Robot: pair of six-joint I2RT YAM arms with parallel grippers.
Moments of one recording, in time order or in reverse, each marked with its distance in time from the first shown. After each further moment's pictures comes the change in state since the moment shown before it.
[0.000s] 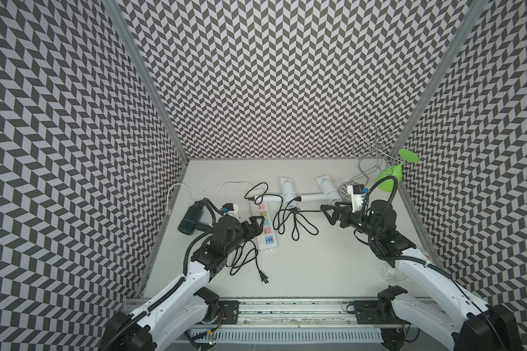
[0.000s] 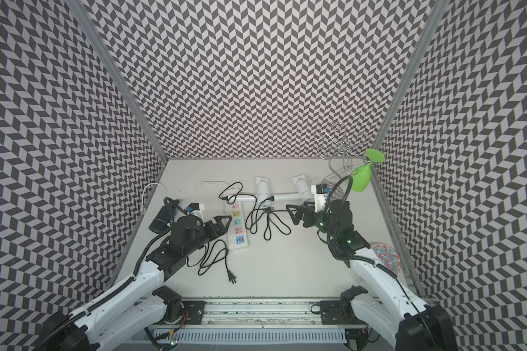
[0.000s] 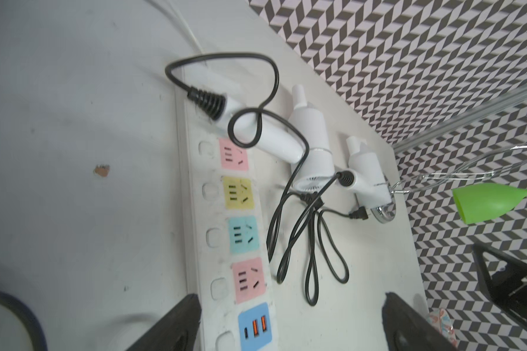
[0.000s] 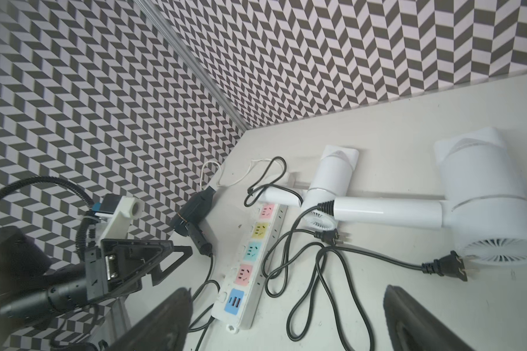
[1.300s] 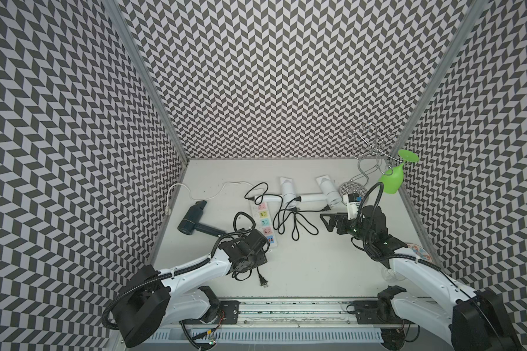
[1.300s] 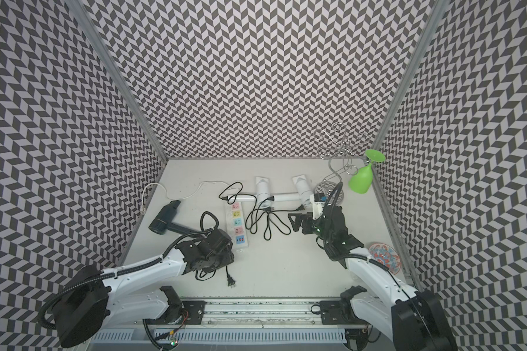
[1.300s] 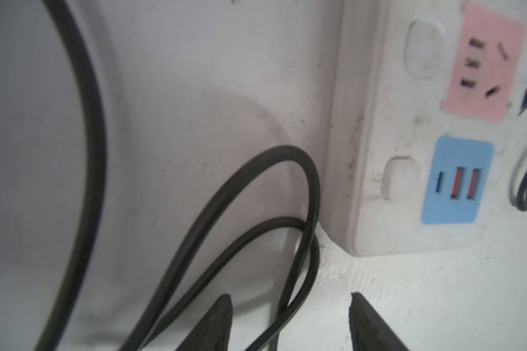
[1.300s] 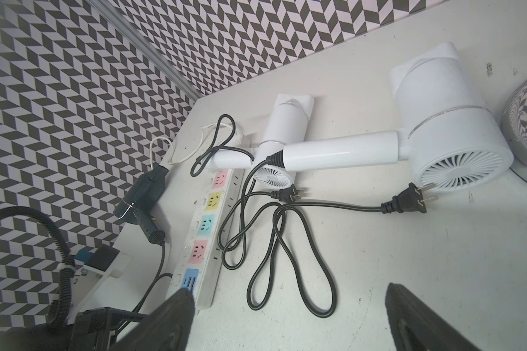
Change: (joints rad) left arm -0.291 0.294 0.124 -0.501 -0.164 -0.274; right arm 0.027 0.069 -0.063 -0.012 0.087 -0.008
